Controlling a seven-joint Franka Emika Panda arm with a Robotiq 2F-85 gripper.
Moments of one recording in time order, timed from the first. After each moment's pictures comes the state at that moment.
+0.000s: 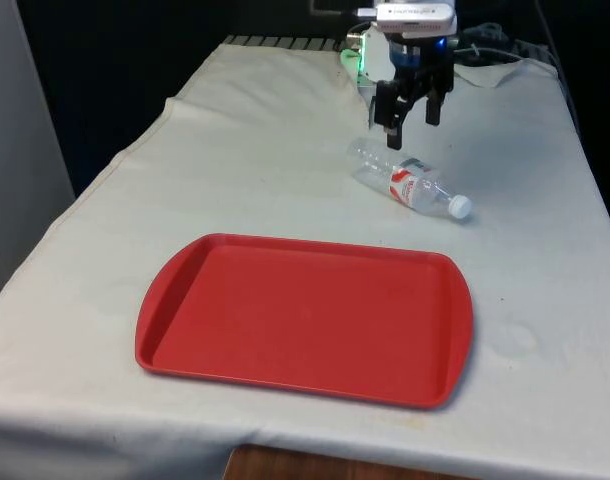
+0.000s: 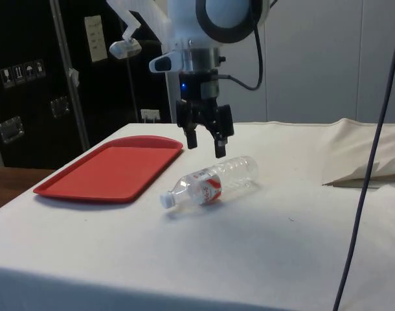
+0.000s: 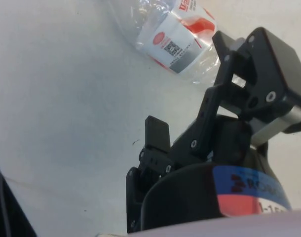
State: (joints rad) arm 0.13 0.10 -0.05 -2.47 0.07 2.57 -0.96
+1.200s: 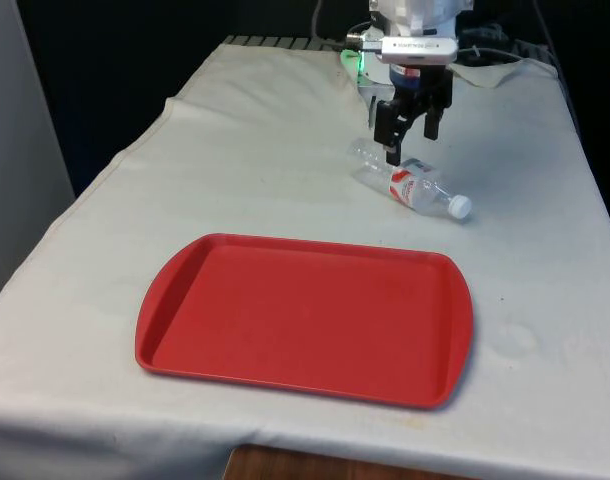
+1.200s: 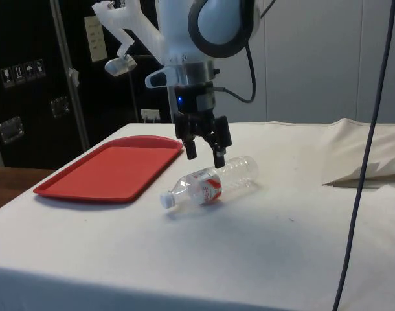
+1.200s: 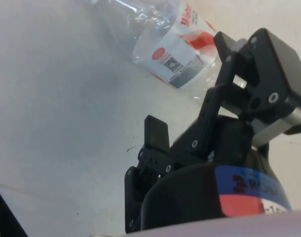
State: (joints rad) arm 0.13 0.19 -0.04 -2.41 0.04 2.55 -0.94
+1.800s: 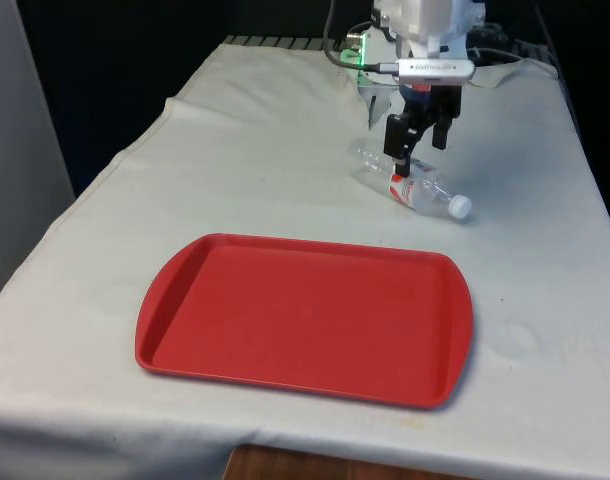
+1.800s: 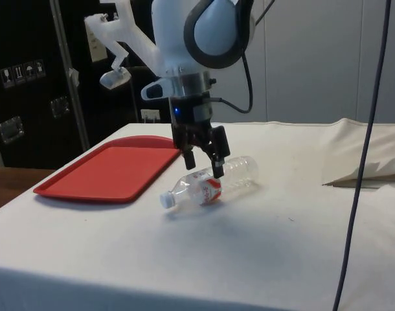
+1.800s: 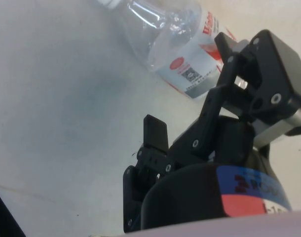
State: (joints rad) arm 0.14 0.24 -0.02 -2.38 0.03 2.55 -0.91
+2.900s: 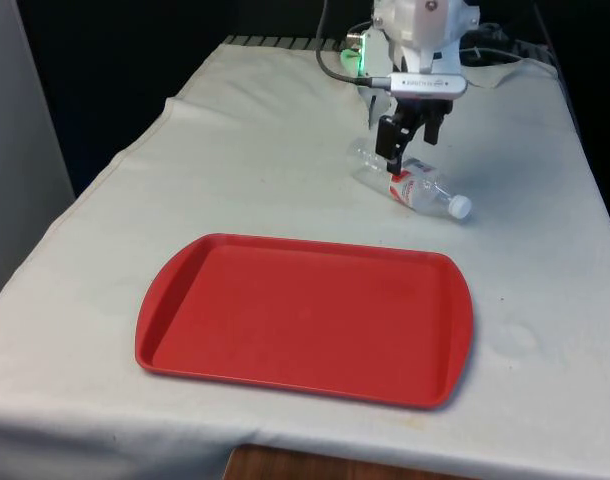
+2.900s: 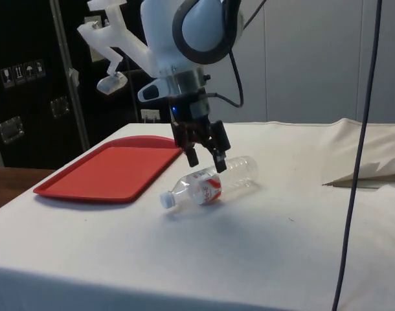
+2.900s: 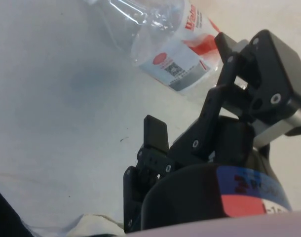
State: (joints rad) arm 0.13 0.26 -0.04 -2.31 0.00 2.42 -0.92
